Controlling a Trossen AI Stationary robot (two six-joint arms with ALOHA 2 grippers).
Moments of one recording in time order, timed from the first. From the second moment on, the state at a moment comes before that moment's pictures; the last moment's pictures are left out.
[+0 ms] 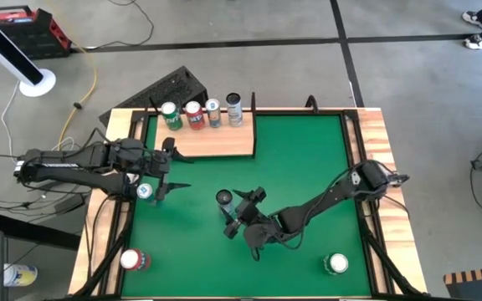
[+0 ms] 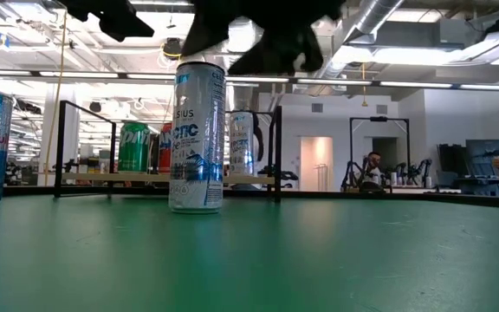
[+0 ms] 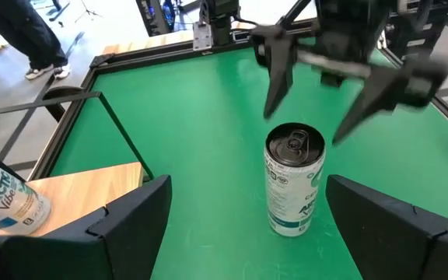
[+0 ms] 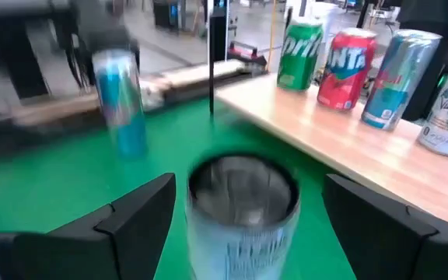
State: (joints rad) left arm 0.02 0.71 0.73 -0.35 0.00 0.17; right arm 0.42 2.00 1.34 0.19 1.06 0.43
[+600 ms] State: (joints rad) left arm 0.02 0.71 0.73 -0.37 0.00 0.17; right arm 0.38 2.10 1.34 0.38 1.02 0.28
